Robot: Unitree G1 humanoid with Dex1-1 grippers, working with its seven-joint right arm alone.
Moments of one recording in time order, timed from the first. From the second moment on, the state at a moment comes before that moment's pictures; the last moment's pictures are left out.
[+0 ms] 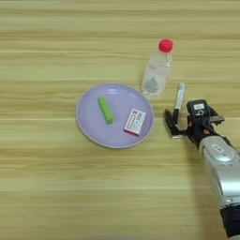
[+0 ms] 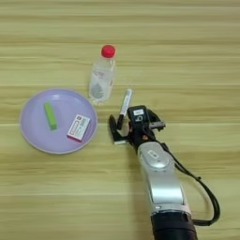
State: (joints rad) arm -0.07 -0.20 -0.09 0.13 -0.02 0.22 0.16
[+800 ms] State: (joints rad) arm -0.08 -0.19 -0.09 0.13 0.00 0.25 0.16
